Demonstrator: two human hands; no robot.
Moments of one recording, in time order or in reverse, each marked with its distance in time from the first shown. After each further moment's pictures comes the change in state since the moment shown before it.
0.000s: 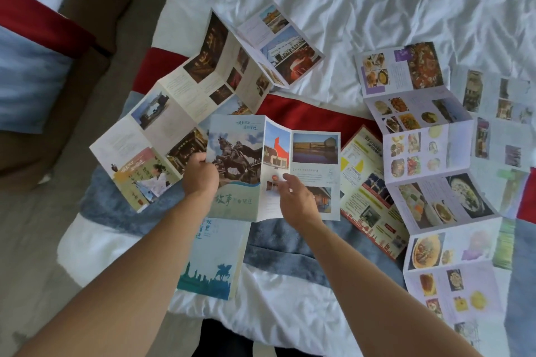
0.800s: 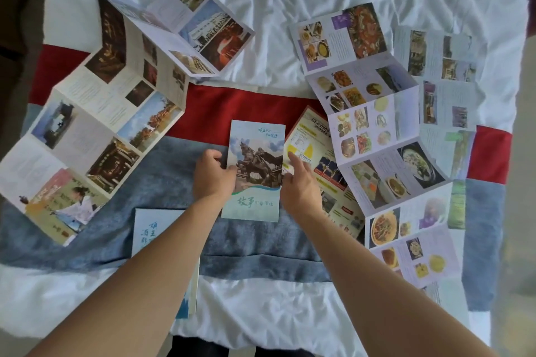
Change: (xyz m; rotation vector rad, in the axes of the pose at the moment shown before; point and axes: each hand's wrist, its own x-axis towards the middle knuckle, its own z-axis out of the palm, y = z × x) left_hand -0.037 0.019 0.135 0.318 -0.231 0.286; right_hand 0.029 0.076 -0.076 -0.092 0.271 0.027
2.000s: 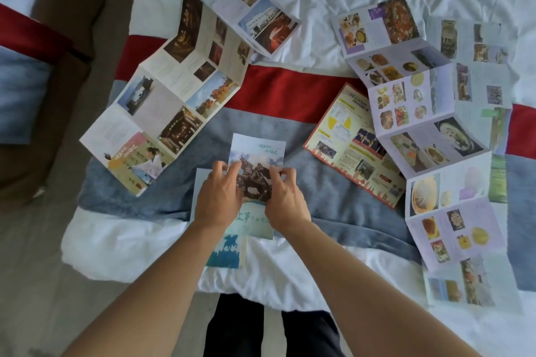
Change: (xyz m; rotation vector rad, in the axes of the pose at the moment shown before) left_hand -0.103 -0.117 -0.095 0.500 0.019 0.520; right_hand -0.132 -0.055 0.097 -0.208 -0.135 -0.192
